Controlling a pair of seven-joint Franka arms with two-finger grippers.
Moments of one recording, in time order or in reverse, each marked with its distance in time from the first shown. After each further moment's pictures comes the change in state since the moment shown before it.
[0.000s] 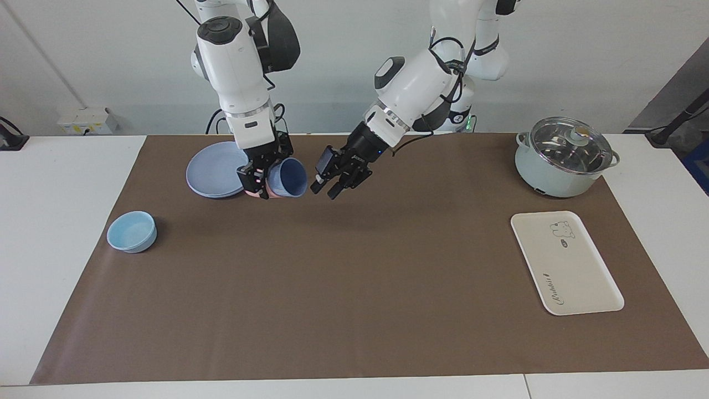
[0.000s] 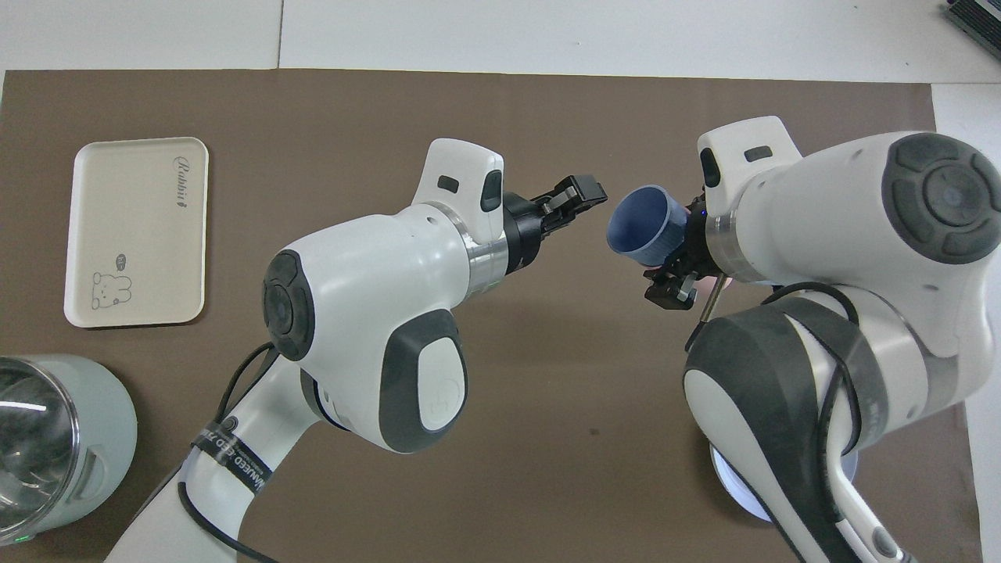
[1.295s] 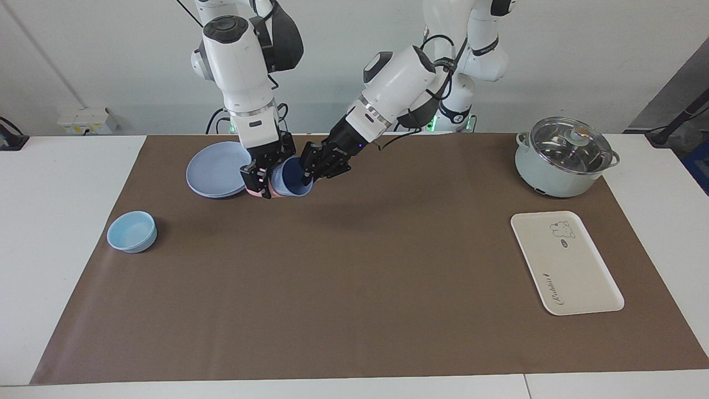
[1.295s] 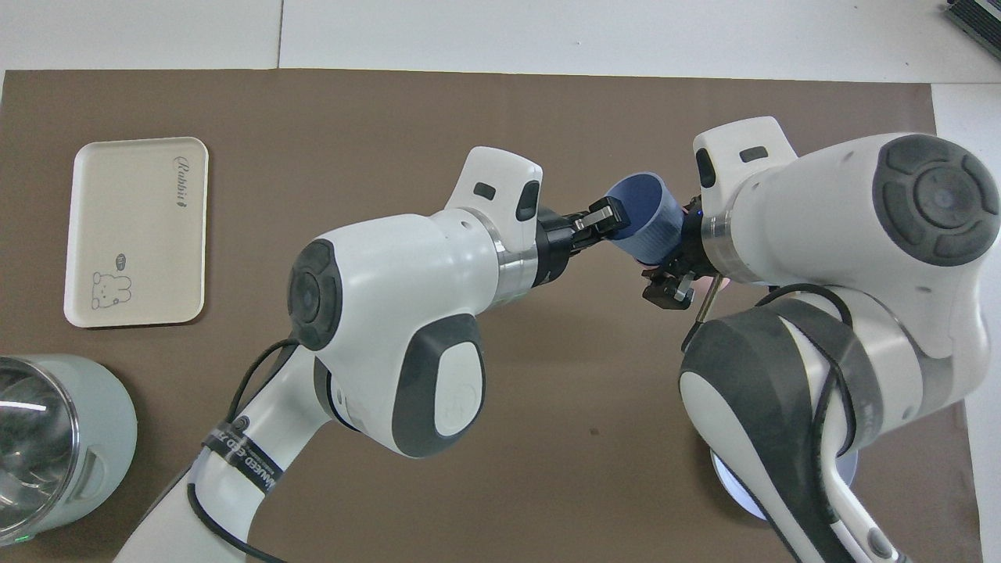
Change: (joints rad) left arm -0.010 0.016 0.017 0.073 -0.001 -0.143 -0.005; right arm 0.004 0.002 -0.003 0.002 -0.008 0.001 0.007
